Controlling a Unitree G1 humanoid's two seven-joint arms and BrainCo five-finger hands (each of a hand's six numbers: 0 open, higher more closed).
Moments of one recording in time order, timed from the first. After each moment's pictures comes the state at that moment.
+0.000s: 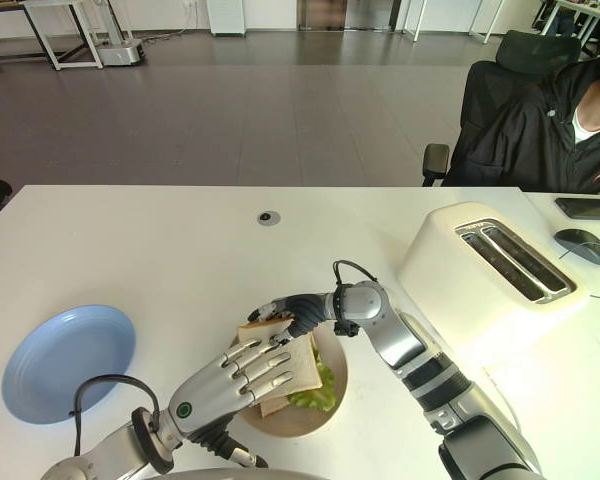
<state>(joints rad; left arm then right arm) 0.43 0.45 -0.30 -0.47 1.33 -0.58 0.11 -0.42 -0.51 0.51 0.00 -0.12 0.10 0.92</state>
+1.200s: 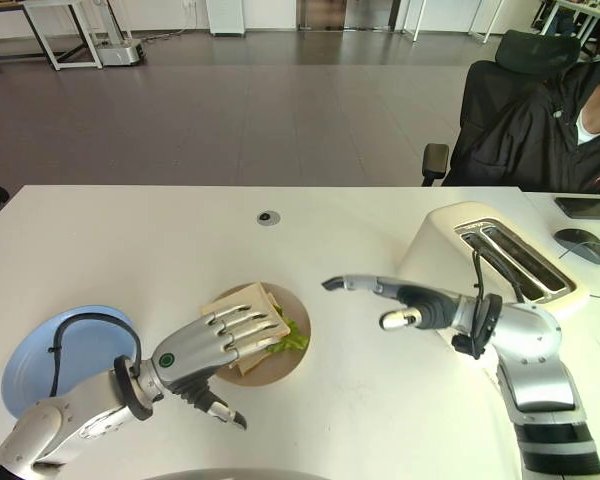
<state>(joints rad) 0.14 0.66 -0.30 -0.55 0.93 -0.53 -0.01 0.02 -0.76 -0.12 -0.20 0.21 -0.34 1.04</state>
